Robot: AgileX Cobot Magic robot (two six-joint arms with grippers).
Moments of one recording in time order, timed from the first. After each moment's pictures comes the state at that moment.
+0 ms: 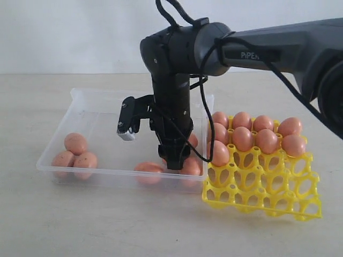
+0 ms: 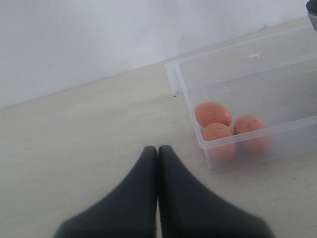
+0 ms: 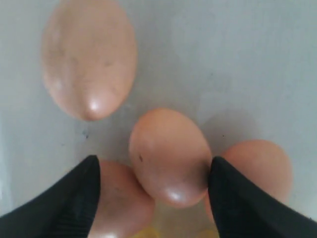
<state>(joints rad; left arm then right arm) -0.09 0.00 0.00 0.10 0.31 0.13 0.70 2.23 -1.79 -0.06 1.17 -0.84</state>
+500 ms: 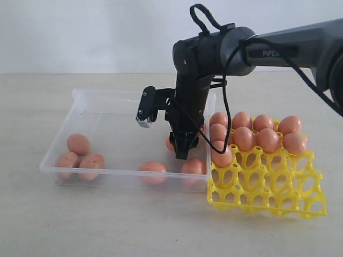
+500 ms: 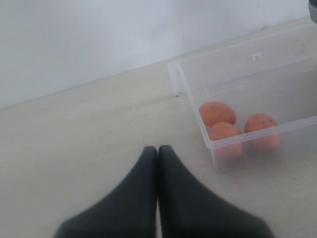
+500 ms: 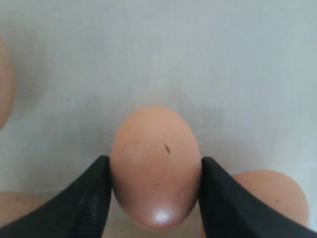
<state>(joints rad) -0.09 0.00 0.00 0.10 0.31 0.13 0.59 2.23 -1.71 0.02 0.92 -0.87</state>
